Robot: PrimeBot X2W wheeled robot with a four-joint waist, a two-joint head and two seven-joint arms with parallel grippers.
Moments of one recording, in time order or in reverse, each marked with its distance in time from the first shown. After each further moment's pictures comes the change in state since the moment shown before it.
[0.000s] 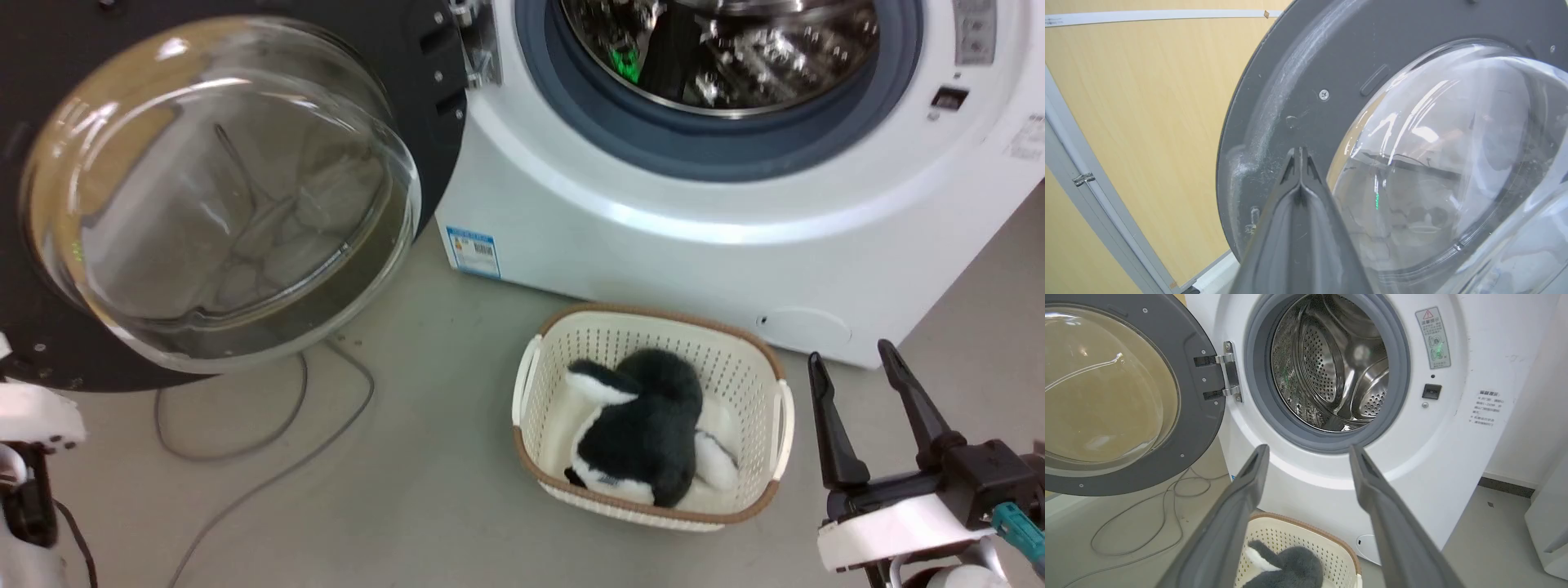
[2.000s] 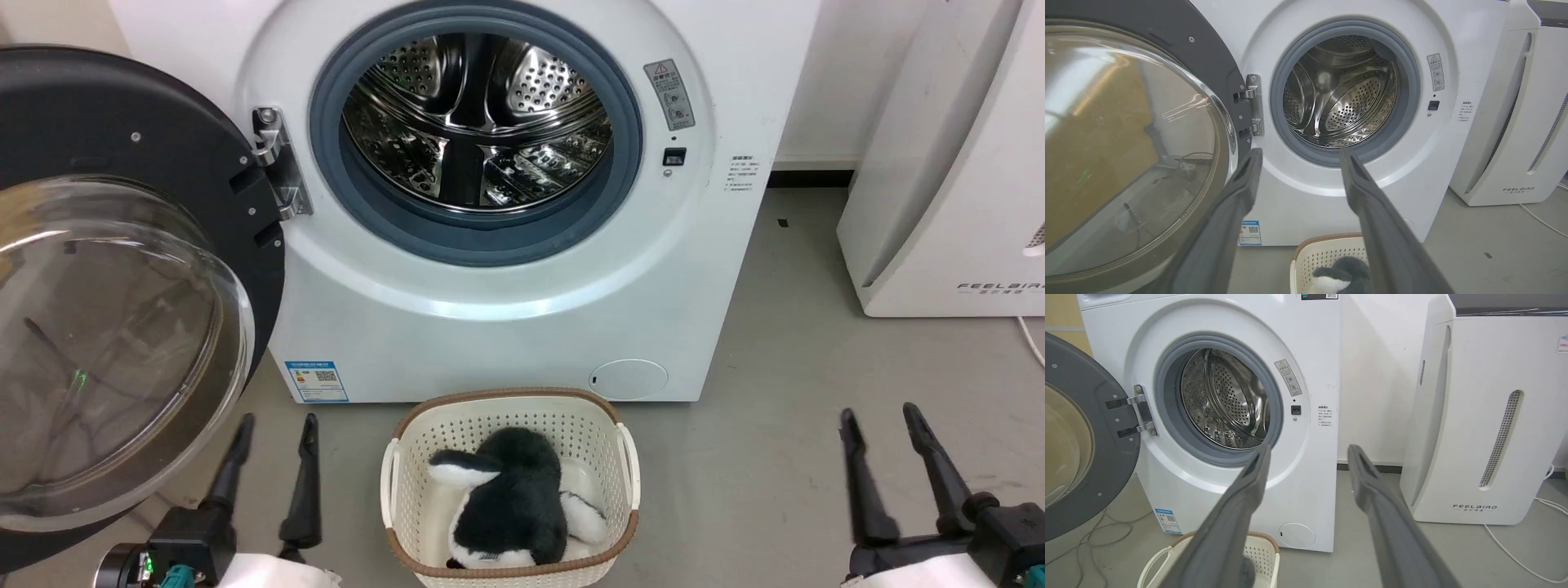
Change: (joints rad) left arm 0.444 -0.244 -0.364 -0.355 -0.022 -0.019 0.000; right arm 0.136 0.007 -0.041 -0.047 0.063 0.000 0.000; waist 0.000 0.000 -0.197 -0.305
